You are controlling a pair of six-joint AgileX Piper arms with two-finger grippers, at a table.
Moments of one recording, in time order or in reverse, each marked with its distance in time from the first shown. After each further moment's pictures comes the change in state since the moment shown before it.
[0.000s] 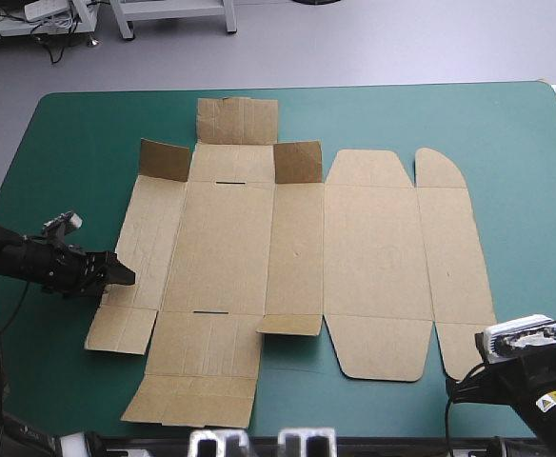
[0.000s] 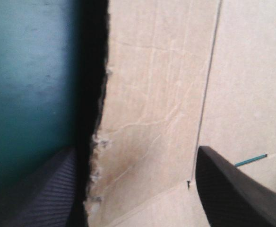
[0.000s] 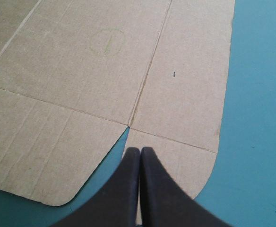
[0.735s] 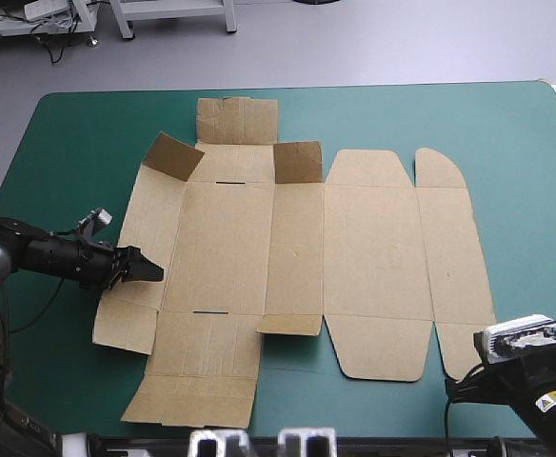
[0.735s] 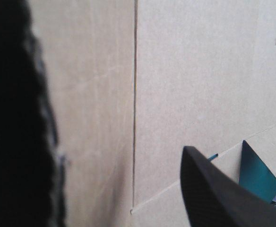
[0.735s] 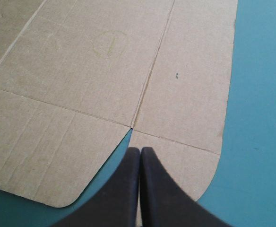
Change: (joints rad) left arm -0.101 0.071 0.015 -0.153 0.044 0.068; right arm 0.000 0.000 0.000 0.011 0.000 0.000
